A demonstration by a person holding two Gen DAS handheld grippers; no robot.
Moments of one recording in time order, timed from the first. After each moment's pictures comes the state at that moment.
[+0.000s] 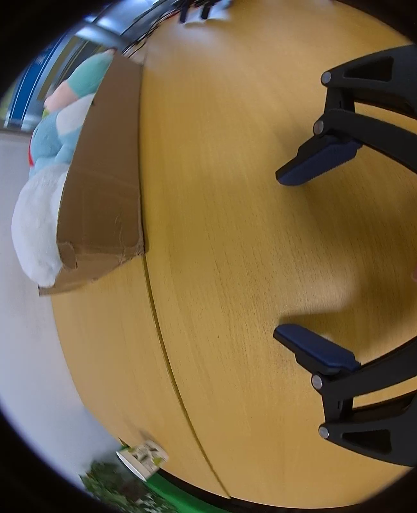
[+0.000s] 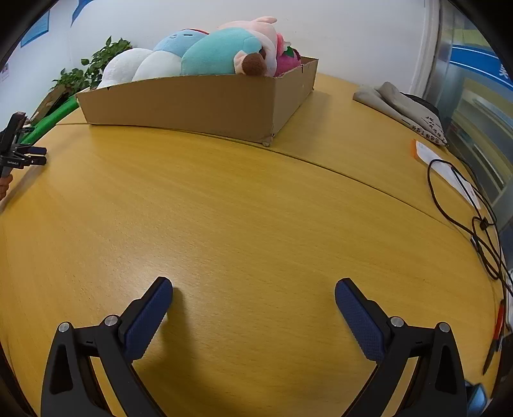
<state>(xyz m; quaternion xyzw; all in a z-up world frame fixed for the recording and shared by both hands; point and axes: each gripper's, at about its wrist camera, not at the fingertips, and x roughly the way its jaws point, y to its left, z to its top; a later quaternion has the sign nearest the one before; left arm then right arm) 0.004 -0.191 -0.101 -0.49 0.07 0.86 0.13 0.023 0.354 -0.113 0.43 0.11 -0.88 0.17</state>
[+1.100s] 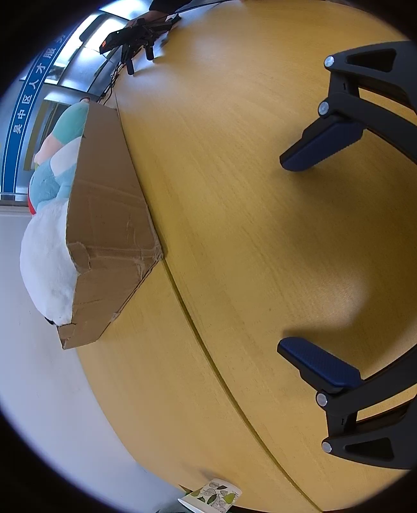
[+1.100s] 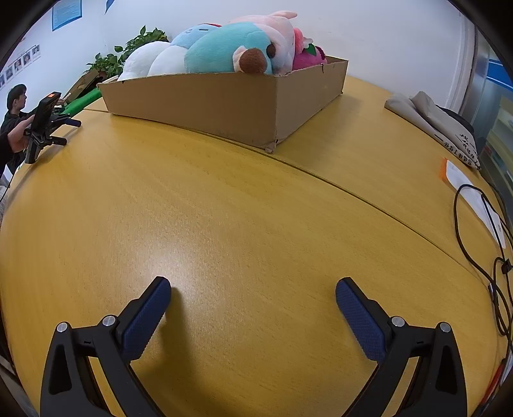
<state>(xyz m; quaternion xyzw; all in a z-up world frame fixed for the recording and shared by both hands) -0.037 -0.213 -0.106 -0.44 0.13 0.85 0.25 -0.017 0.377 -0.113 0.43 0.14 -0.85 0.26</state>
